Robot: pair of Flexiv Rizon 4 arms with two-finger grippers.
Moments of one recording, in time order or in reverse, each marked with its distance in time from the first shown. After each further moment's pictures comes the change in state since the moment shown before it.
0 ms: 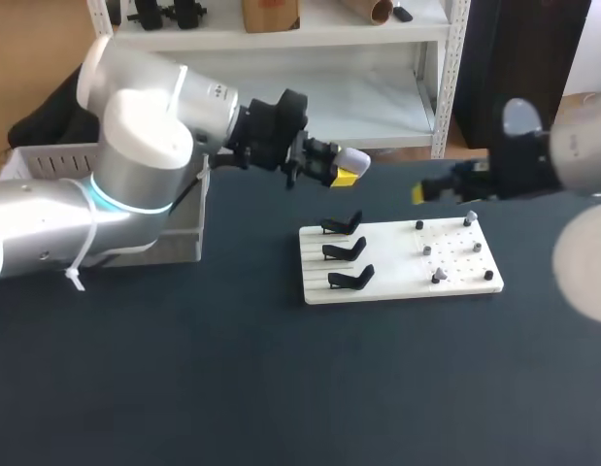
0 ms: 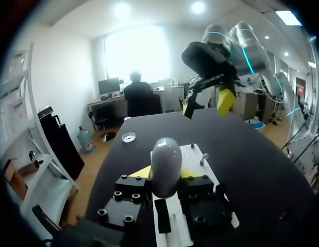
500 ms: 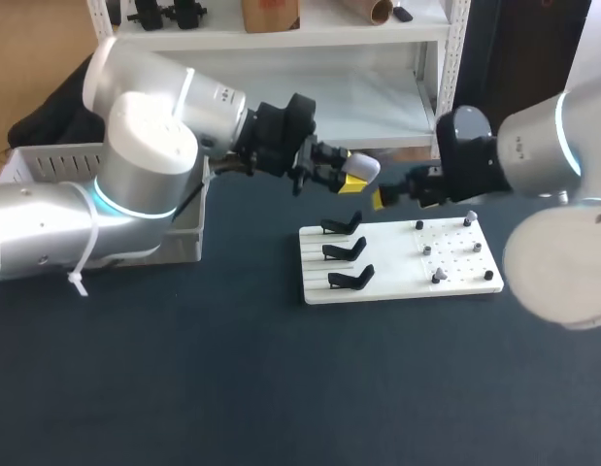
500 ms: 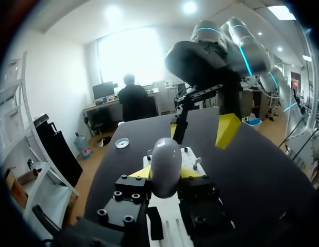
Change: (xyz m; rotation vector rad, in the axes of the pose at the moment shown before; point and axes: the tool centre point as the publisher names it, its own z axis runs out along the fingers) left arm -0.010 -0.019 0.009 0.030 -0.011 0.048; right arm -0.005 0.027 0.041 -0.026 0.026 -0.009
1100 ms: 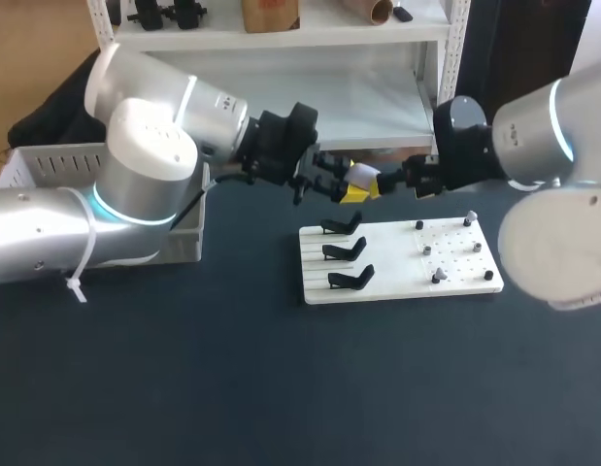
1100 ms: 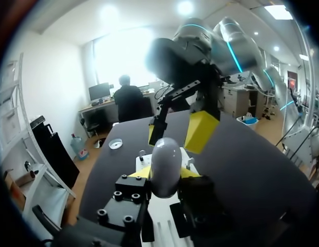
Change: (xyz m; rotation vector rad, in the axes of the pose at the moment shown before) left arm 0.002 -0.016 0.005 0.029 -0.004 0.011; right arm -0.017 -0.006 0.007 -0.008 0.000 0.006
